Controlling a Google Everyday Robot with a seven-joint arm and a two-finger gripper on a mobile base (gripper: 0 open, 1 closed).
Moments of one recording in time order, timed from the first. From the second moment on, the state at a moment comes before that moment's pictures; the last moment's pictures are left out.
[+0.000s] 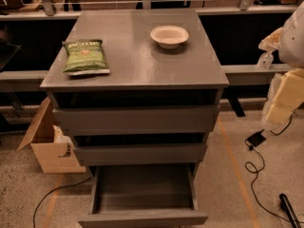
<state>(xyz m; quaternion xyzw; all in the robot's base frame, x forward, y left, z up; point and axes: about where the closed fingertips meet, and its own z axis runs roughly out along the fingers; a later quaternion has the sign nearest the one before) 0.438 -0.216 0.978 -0.60 0.78 -0.04 0.16</state>
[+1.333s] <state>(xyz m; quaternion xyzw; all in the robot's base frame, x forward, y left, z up) 0.386 -0.221 0.829 -0.52 0.85 0.04 0.10</state>
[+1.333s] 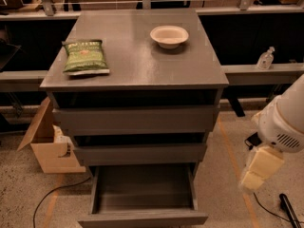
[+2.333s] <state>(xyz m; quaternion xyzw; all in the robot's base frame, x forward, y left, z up) 0.363 -0.214 0.730 -0.47 0.88 0.07 0.06</state>
